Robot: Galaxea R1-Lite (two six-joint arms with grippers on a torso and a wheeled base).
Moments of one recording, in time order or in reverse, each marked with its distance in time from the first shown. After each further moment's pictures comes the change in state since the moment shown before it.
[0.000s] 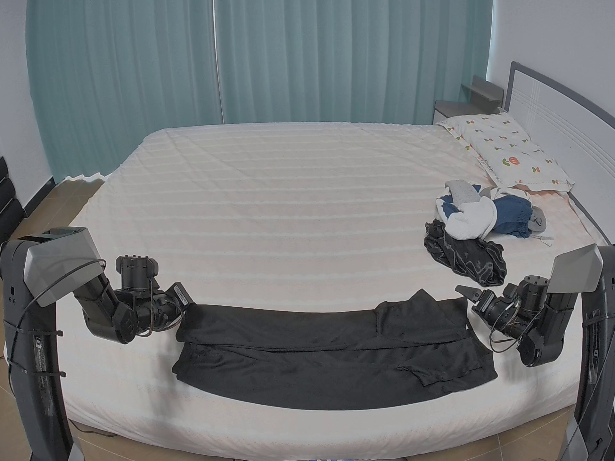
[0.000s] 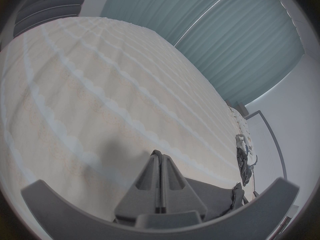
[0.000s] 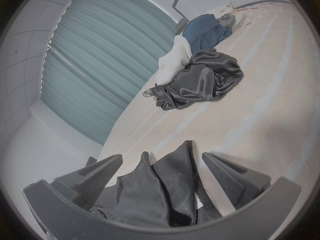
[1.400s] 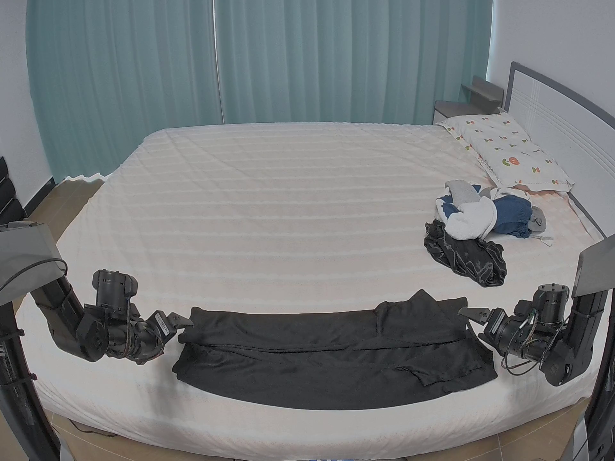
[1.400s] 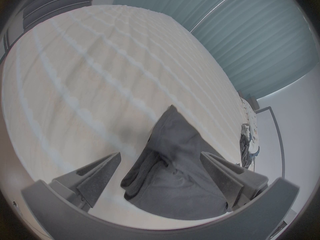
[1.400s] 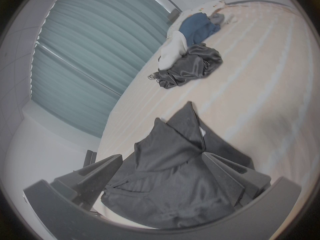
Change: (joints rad) left arm -0.004 -0.266 0.311 0.171 -0.022 -0.033; right arm 0.097 -0.306 0.400 0.071 -0.065 0.034
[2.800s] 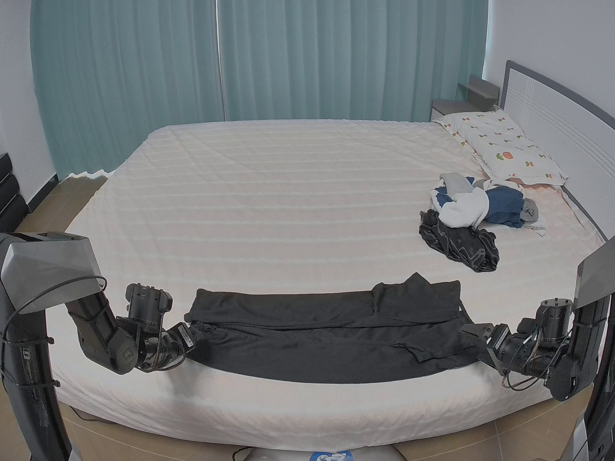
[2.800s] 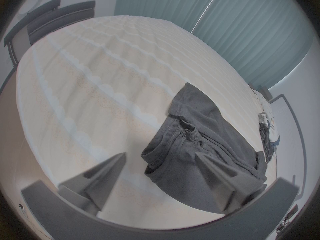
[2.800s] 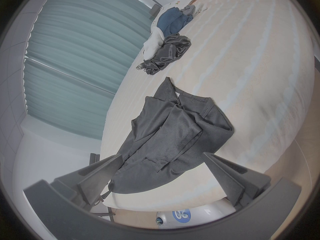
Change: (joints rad) left arm -0.131 0.130 -0.030 -0.078 0.252 0.006; right arm 0.023 -0.002 0.154 -0.084 -0.009 0.120
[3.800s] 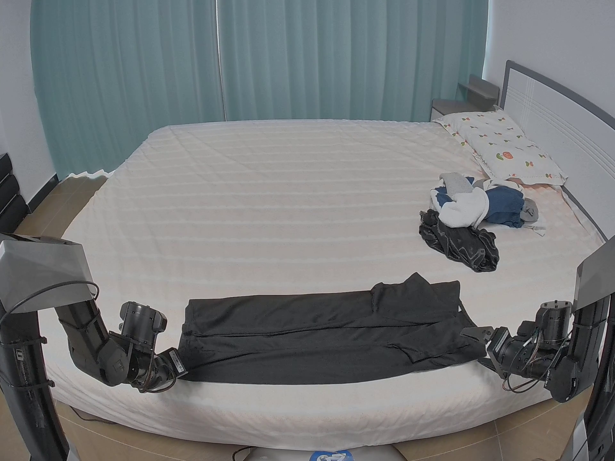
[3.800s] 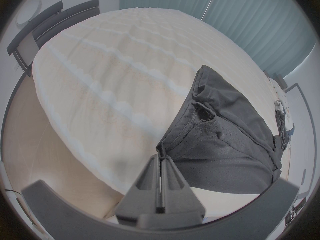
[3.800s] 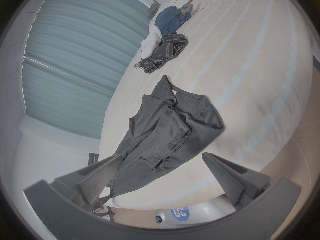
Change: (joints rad) left arm 0.010 -0.038 0.121 0.090 0.050 0.026; right arm 0.000 0.005 0.015 0.000 -0.003 -0.002
